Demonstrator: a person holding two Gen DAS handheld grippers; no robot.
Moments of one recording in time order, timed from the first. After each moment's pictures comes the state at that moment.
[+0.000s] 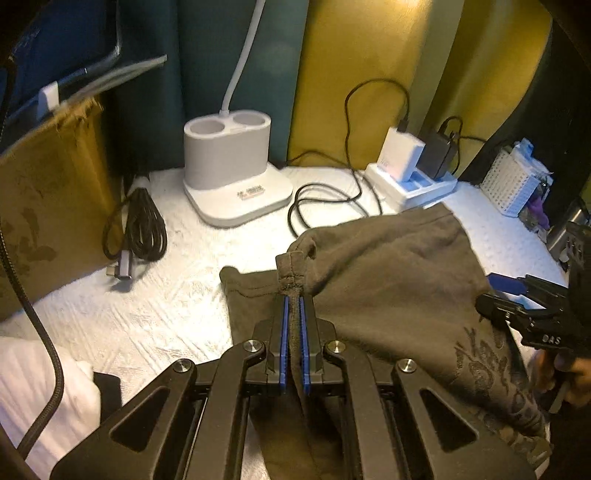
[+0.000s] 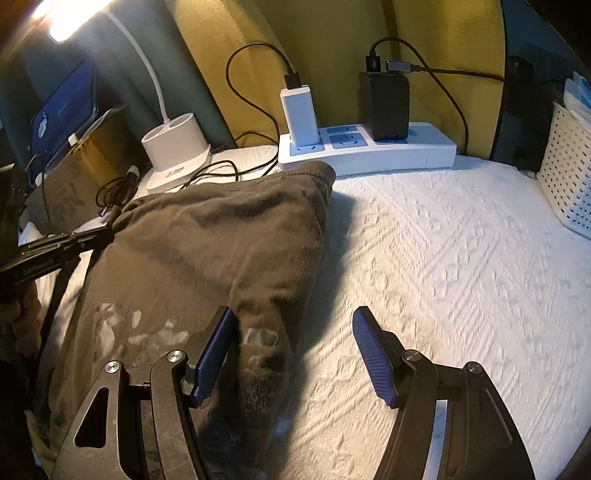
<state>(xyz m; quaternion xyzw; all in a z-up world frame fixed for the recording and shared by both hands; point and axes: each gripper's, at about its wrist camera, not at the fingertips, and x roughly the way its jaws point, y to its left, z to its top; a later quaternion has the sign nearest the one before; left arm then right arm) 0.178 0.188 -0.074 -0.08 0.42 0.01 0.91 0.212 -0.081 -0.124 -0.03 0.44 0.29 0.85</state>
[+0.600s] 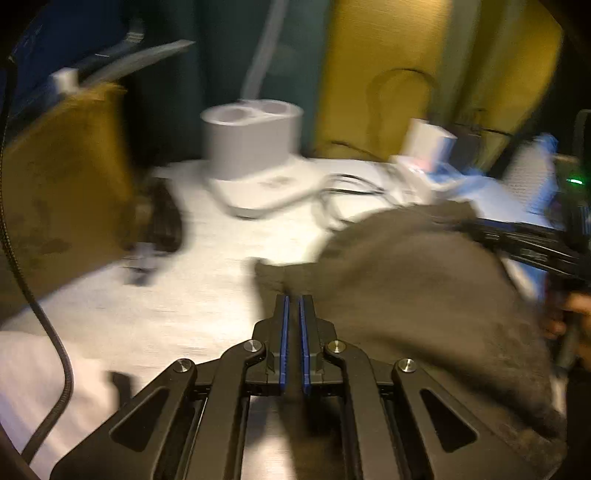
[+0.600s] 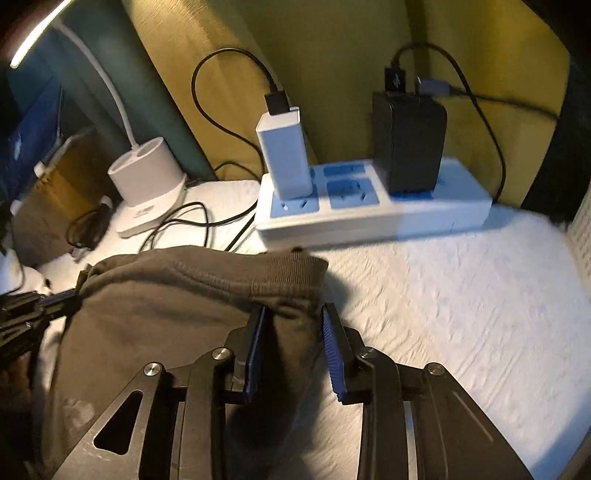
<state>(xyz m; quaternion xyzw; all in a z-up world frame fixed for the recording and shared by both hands) 0.184 0.203 -0.084 -0.06 0.43 0.07 0.90 0.286 -0.044 -0.116 -0.06 0.43 0.27 0.86</state>
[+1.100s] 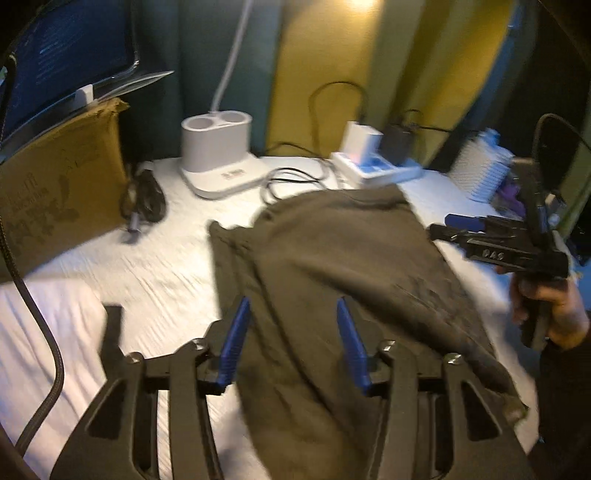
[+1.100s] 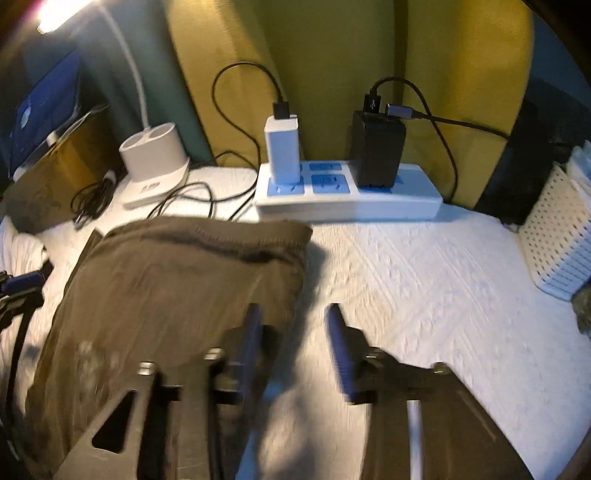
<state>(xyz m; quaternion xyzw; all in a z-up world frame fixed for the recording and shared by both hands) 0.115 0.161 -0.053 -0.09 0.42 -0.02 0.90 0.226 -0.071 -0.085 -0.10 0.43 0.25 0.86</state>
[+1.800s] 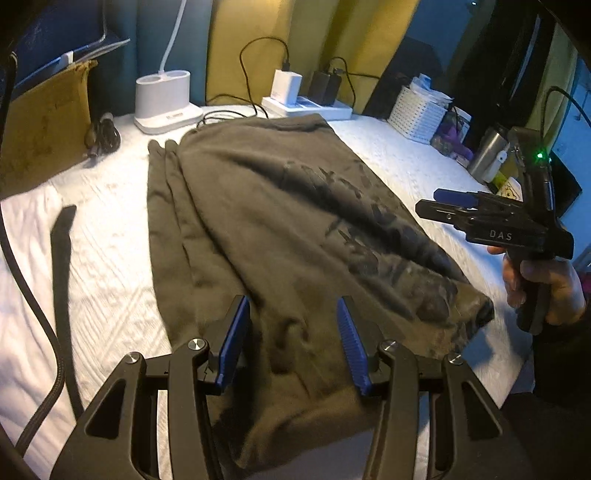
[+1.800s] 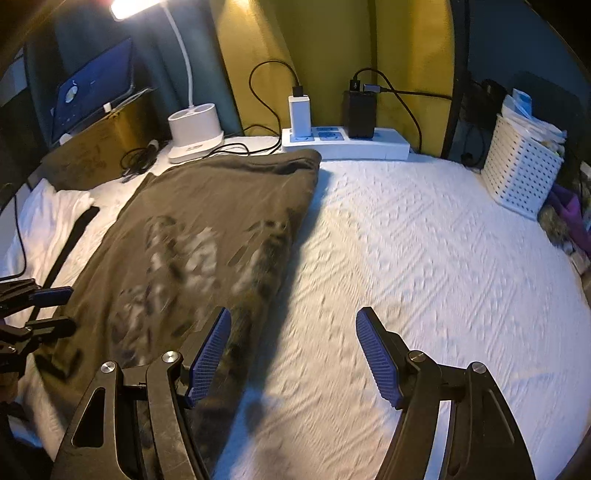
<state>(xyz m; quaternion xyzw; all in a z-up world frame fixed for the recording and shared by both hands) 0.036 0.106 -0.081 -0.08 0.45 -0.09 0.88 0.111 -0.125 -0.088 -0.08 0.42 0.25 0.87</state>
